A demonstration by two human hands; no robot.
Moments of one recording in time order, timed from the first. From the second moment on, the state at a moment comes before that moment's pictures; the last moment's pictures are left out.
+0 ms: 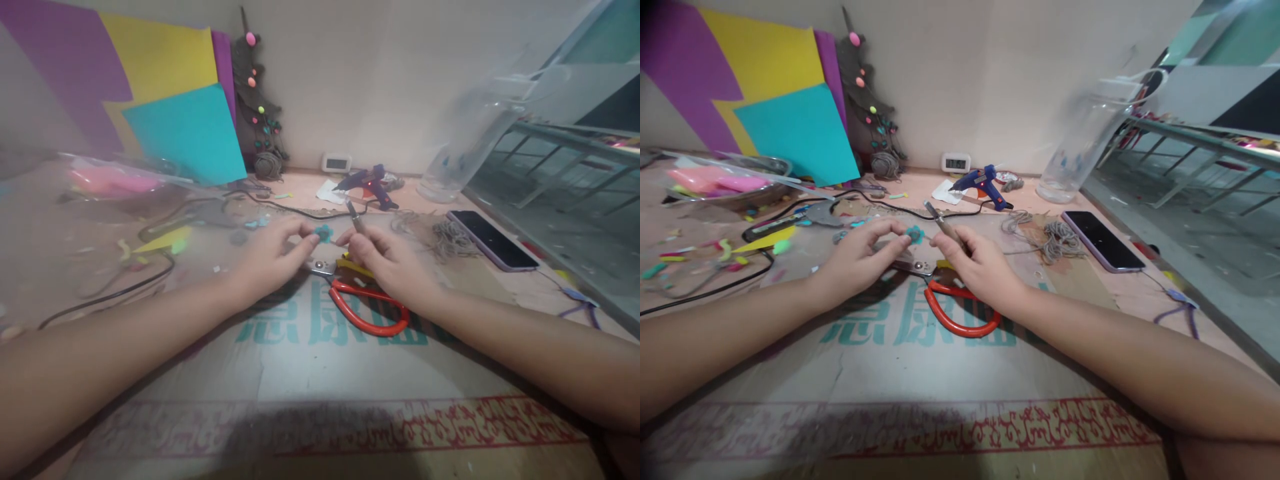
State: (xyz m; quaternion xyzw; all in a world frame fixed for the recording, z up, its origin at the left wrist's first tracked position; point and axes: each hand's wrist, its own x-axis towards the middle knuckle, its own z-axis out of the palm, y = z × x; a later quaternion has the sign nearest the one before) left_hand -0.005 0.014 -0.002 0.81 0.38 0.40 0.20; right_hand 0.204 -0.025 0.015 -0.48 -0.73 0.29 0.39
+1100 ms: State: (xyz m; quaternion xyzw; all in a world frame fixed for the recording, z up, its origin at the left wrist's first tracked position) left_hand -0.001 0.020 -0.005 0.79 0.39 0.40 0.25; right_hand 0.188 0.065 0.028 -0.41 -0.80 0.23 0.37
